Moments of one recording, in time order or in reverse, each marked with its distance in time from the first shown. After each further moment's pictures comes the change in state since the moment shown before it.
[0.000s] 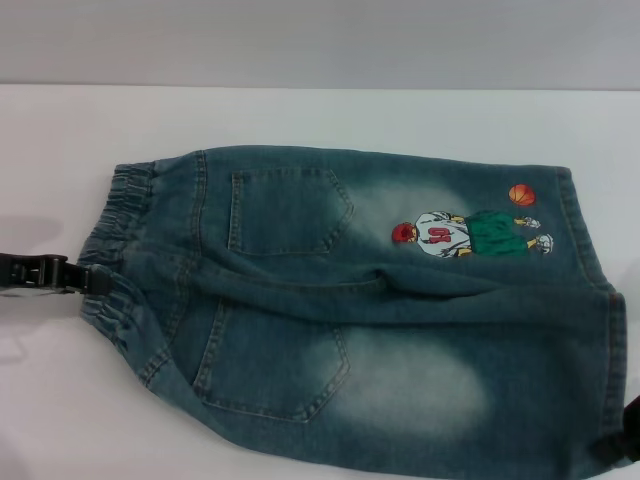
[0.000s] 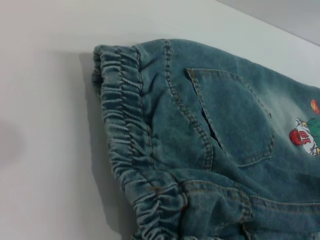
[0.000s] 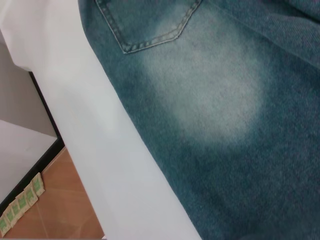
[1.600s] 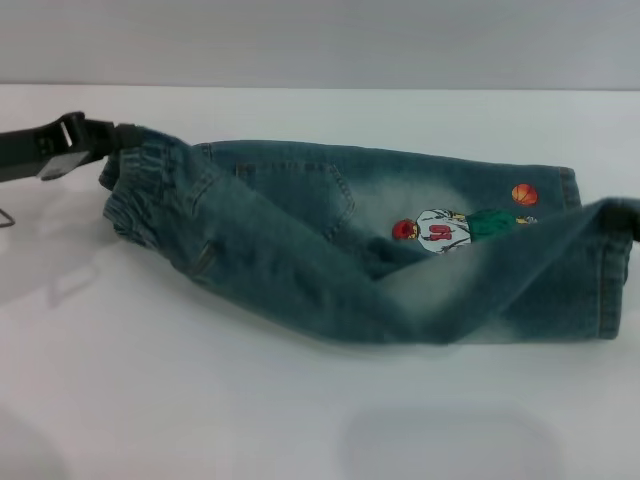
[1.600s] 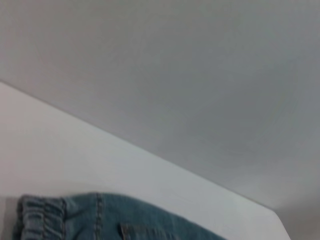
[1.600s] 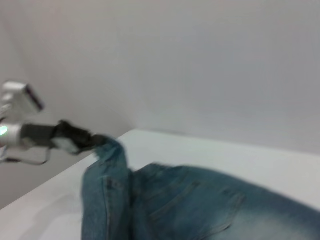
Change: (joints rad) left arm -0.059 -0.085 -0.203 -0.002 -0.209 -0.123 -0.016; right arm -0.158 -0.015 0.354 0.020 0.578 0.114 -0.279
